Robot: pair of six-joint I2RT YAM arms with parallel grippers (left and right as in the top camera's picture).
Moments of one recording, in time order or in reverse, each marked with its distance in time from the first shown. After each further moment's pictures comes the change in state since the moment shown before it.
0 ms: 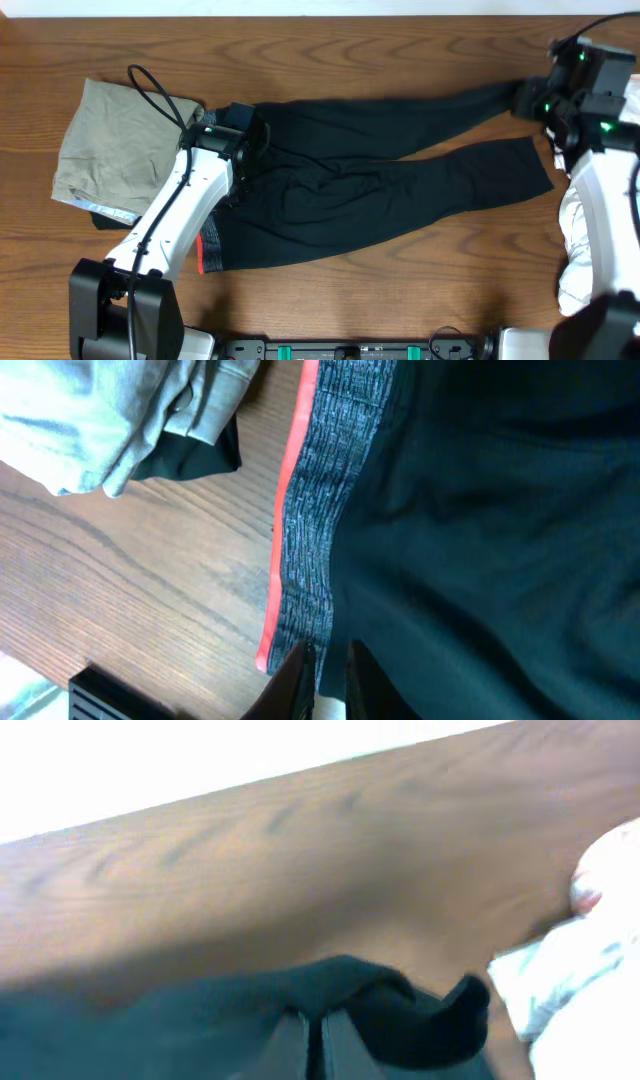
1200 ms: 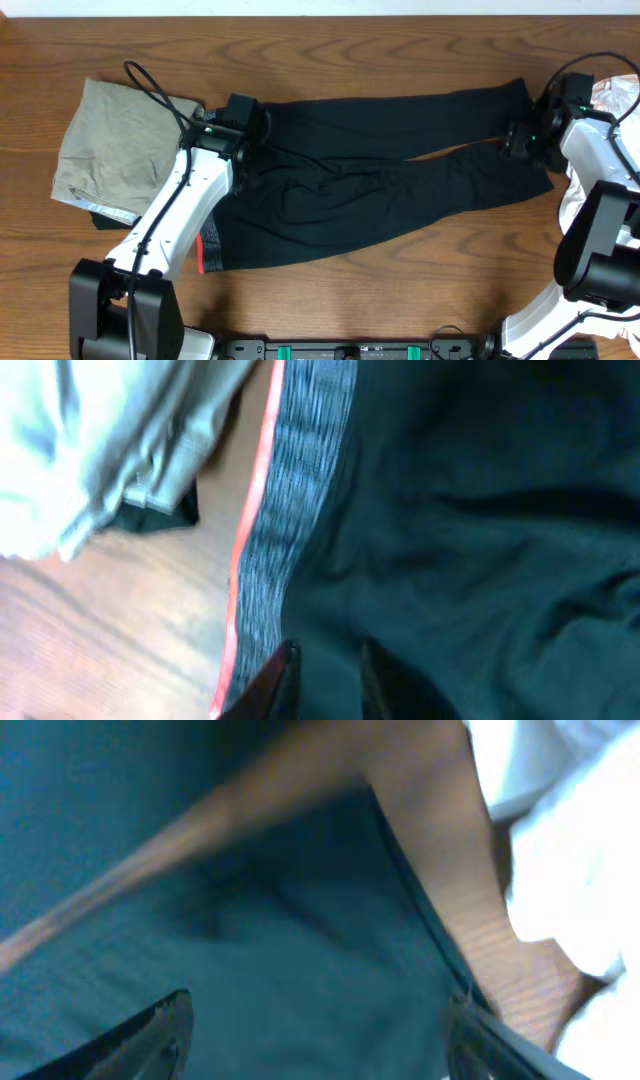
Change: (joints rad) left arm 0.000 0.000 0.000 0.115 0.023 0.001; right arm -0.103 0.354 0.014 -0.317 0.148 -0.078
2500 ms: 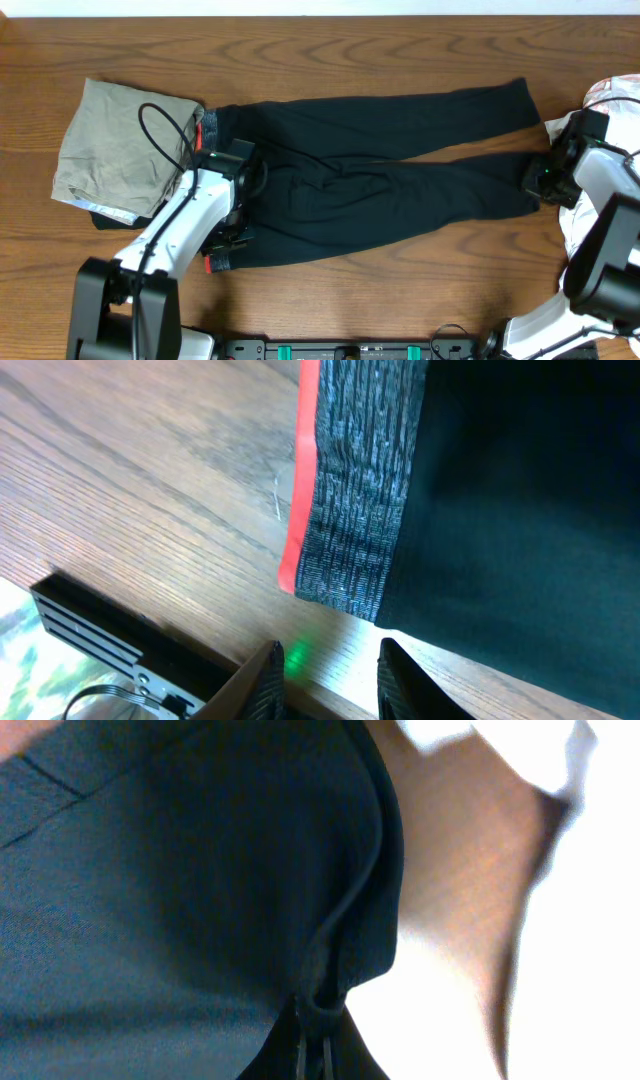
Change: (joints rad) left arm 0.000 -0.033 -0.209 -0.158 0.088 -0.062; right arm -0.114 -0.087 -0.211 0.058 0.010 0.074
